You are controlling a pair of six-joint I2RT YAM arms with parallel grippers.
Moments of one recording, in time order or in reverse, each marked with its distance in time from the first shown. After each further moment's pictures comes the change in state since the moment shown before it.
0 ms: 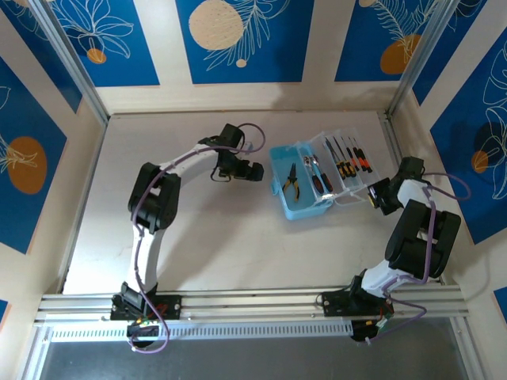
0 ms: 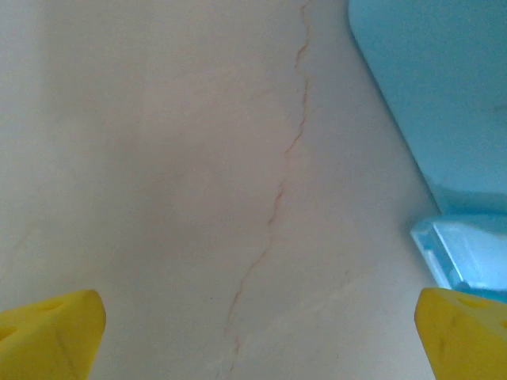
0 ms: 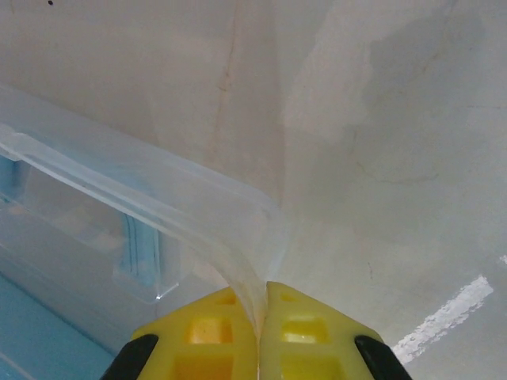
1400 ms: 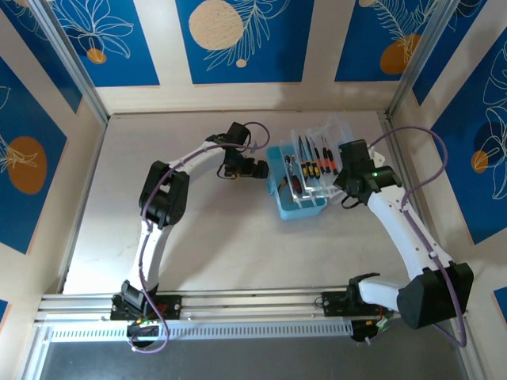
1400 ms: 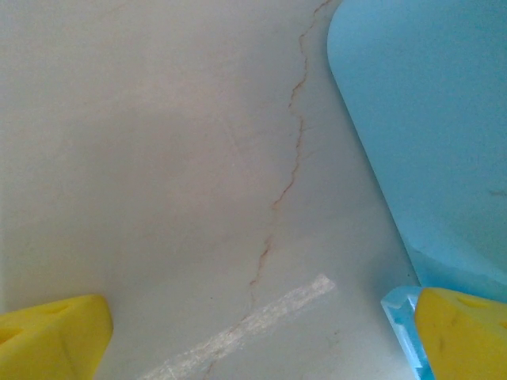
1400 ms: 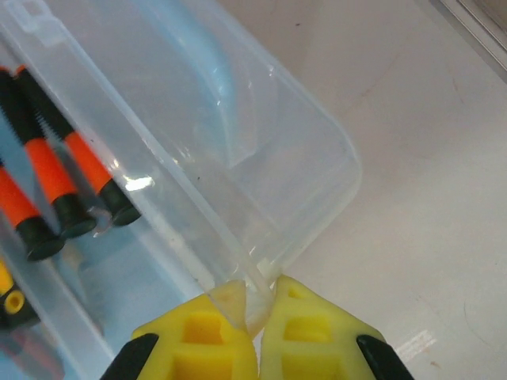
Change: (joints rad) left arm -0.011 0.110 0.142 -0.058 0.014 -0.057; right arm 0.704 -0.357 0.198 -0.410 0.628 0.017
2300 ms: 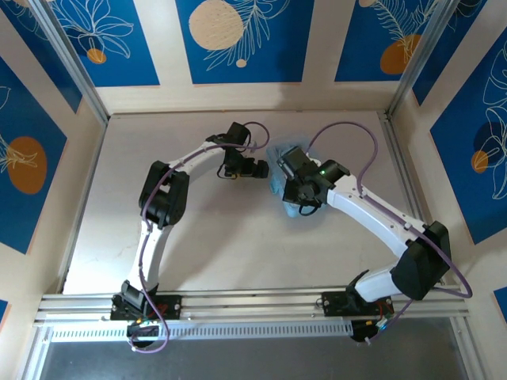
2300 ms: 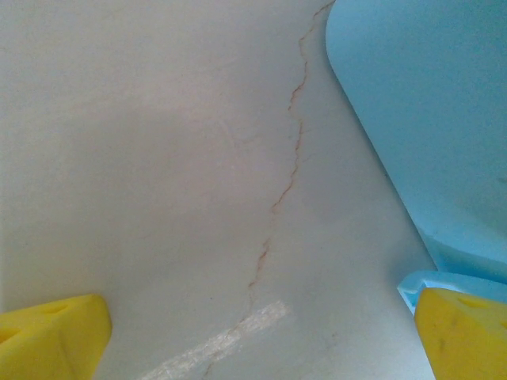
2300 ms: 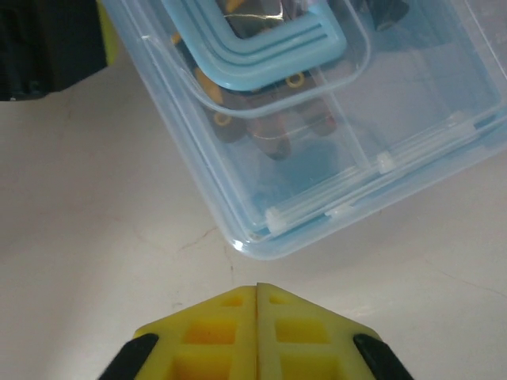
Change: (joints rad) left arm 0.001 -0.006 -0.014 0.014 0.000 -0.009; right arm 0.370 0.211 0.153 -0.068 -0.160 0.073
